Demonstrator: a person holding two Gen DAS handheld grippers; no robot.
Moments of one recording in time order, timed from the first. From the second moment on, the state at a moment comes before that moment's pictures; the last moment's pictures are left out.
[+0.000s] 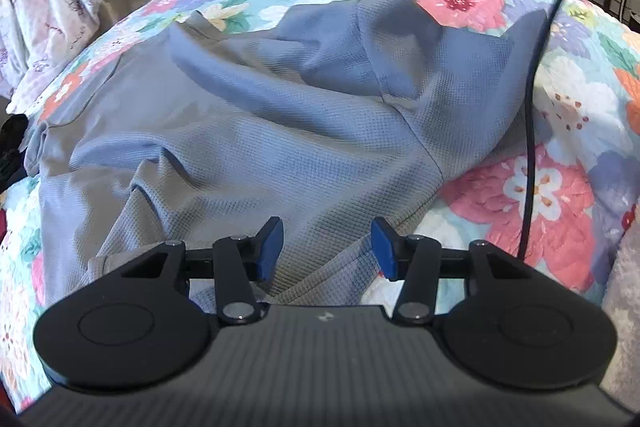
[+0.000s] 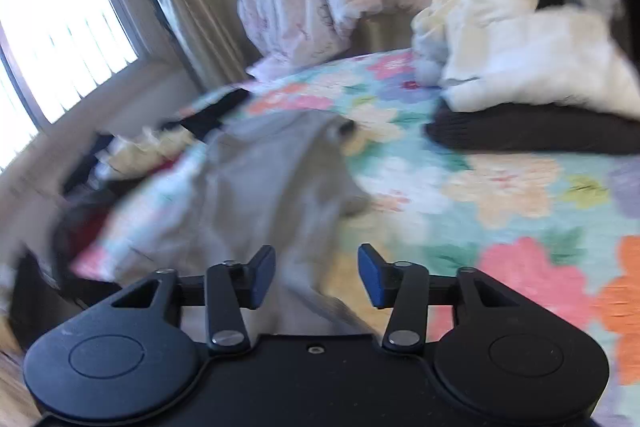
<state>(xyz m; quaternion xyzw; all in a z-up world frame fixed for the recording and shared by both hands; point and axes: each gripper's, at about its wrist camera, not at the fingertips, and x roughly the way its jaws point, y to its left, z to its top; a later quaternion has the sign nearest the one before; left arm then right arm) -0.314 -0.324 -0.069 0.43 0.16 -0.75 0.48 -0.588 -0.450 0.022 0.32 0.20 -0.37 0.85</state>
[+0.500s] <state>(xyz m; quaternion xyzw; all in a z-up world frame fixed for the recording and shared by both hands) -0.299 -0.352 -0.097 0.47 0.19 -0.72 0.48 -0.504 -0.553 -0.081 0.41 0.27 -0.34 0.80</state>
